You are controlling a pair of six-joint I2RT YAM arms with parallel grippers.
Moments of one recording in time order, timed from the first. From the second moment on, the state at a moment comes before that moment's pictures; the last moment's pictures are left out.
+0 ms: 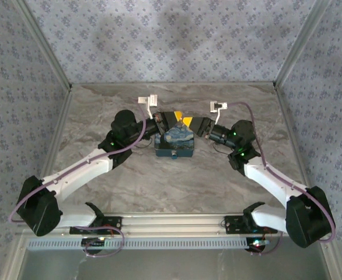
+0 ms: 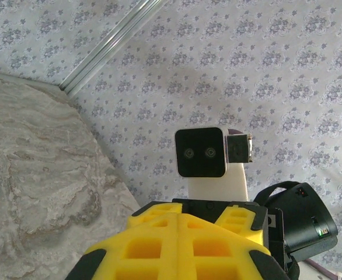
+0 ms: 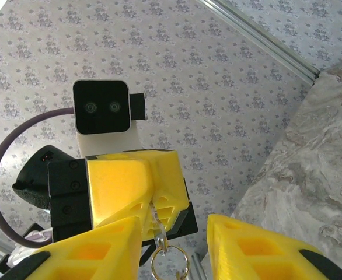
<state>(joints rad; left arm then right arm) -0.73 1.28 0.94 0.42 0.38 -0.90 0.46 1.18 0.66 0.74 -0.71 1.11</state>
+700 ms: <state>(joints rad) -0.73 1.28 0.94 0.42 0.38 -0.90 0.46 1.18 0.66 0.76 -0.73 1.10</state>
